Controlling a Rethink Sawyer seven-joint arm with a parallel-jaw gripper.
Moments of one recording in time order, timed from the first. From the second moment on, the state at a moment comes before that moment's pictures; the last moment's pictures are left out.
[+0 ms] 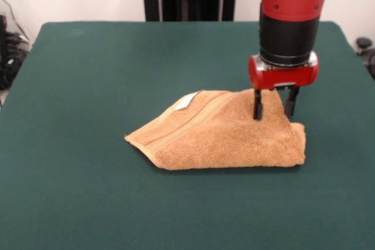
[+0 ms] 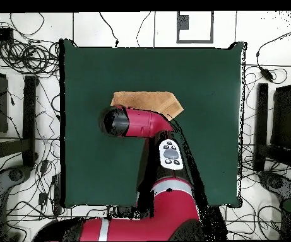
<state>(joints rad) -0.05 -0.42 0.03 1.51 0.02 0.38 1.57</state>
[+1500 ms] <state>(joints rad) -0.04 -0.44 0.00 1.50 -0.03 0.36 1.57</state>
